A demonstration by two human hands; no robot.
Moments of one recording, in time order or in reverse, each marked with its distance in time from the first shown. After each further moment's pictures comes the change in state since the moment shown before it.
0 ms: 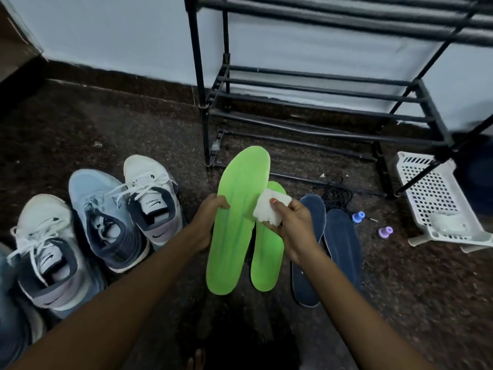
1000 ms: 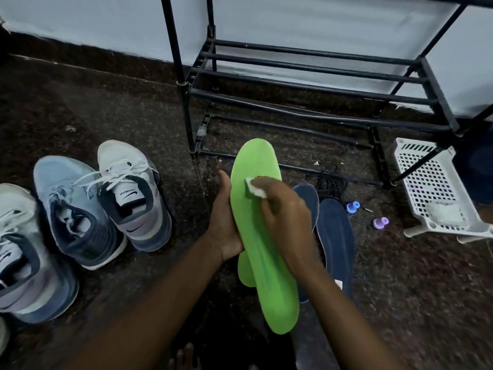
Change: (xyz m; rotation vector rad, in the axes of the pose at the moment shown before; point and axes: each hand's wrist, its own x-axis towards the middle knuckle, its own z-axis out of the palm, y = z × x) left_hand -0.006 -0.028 0.062 -0.594 -0.551 -0.001; right_hand -0.004 0.003 -0.016 -0.927 0.035 -0.865
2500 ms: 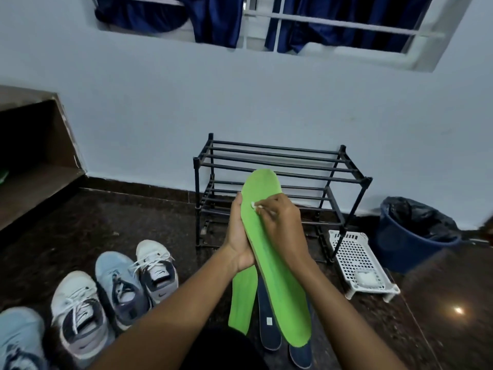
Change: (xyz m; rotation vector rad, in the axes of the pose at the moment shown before) left_hand -0.143 0.066 0.227 0.245 -0.098 0.155; right_hand 0.021 -0.199 -0.188 -0.010 0.185 -0.192
